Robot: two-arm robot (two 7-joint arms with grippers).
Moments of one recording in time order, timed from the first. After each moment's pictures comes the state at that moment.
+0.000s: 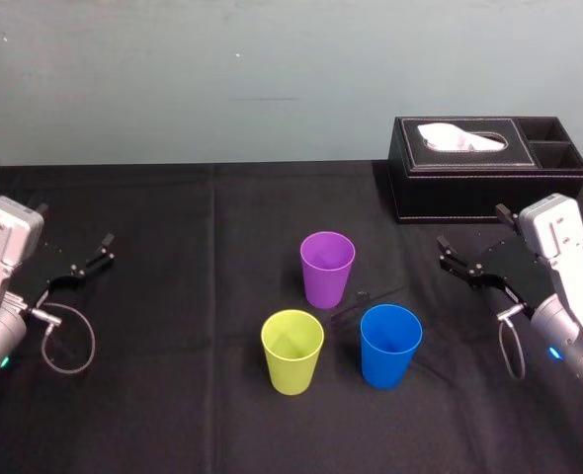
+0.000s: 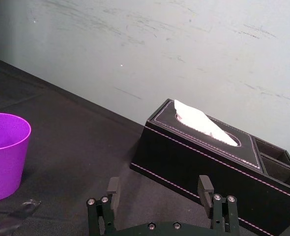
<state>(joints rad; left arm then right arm) -0.20 0.60 0.45 -1.41 -0.25 -0.12 0.03 0.20 0.60 -0.45 -1.41 0.25 -0.12 -0.03</state>
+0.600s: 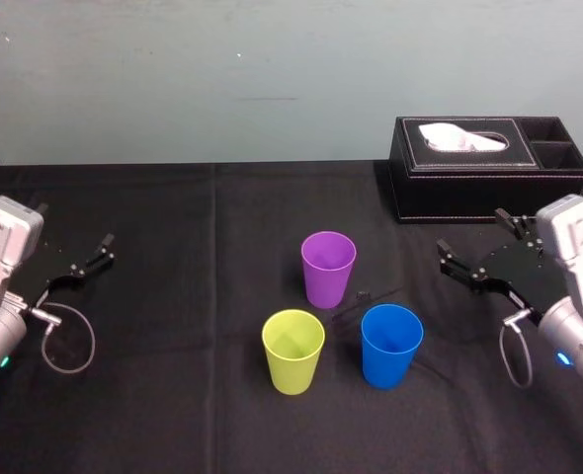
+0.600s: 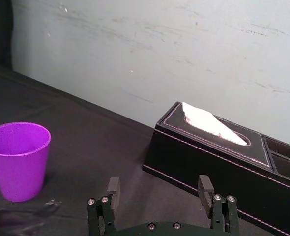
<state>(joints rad) -0.20 0.60 0.45 -1.41 -0.25 -0.12 0.03 0.15 0.62 -0.40 -1.46 0.31 -0.12 0.04</state>
